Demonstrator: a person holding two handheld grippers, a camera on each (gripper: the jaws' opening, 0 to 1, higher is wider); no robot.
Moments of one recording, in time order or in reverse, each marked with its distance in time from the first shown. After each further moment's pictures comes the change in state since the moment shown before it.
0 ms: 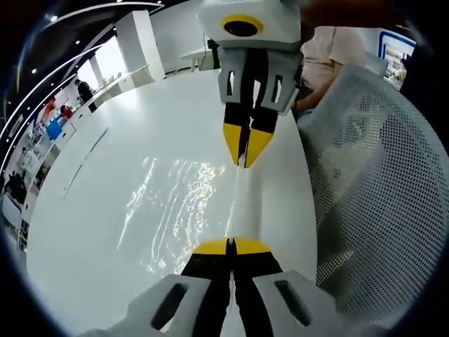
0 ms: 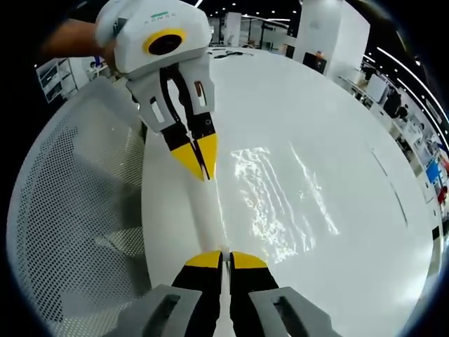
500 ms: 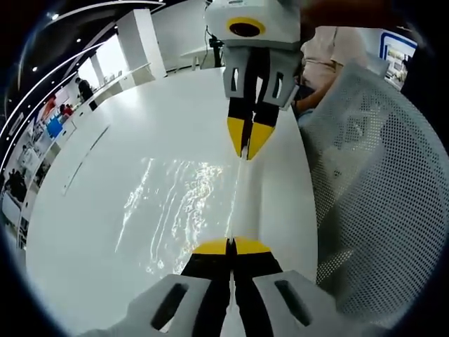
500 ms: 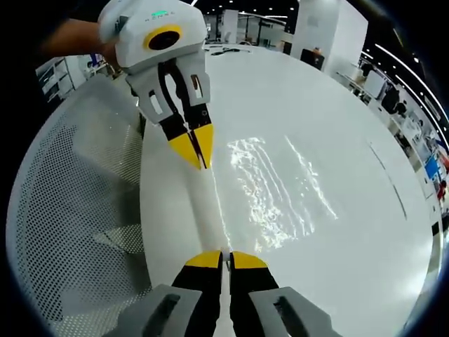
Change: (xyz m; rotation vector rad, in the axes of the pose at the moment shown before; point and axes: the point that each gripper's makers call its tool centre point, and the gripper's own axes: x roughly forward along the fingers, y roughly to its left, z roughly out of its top) left arm 0.000 0.002 -0.003 -0.008 0.006 0.000; right arm -0.005 -0.001 -0.008 0.022 0.015 -0.006
